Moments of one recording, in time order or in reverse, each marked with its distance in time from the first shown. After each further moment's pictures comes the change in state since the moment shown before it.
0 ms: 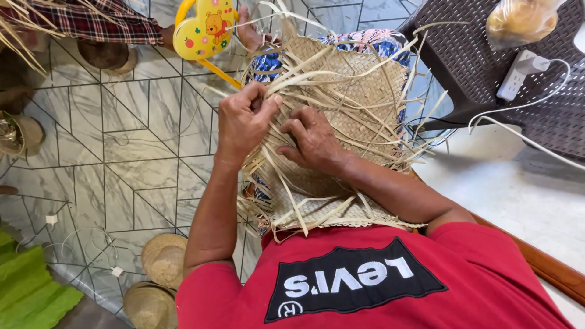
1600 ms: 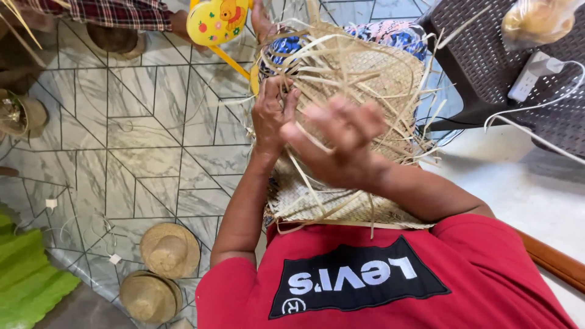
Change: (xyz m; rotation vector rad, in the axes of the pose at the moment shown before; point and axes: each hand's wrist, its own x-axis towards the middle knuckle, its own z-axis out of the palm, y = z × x) left_hand -0.031 -0.024 0.045 0.137 0.219 -0.007; right_hand 0.052 -0.079 -0.077 -0.359 0.452 -0.203
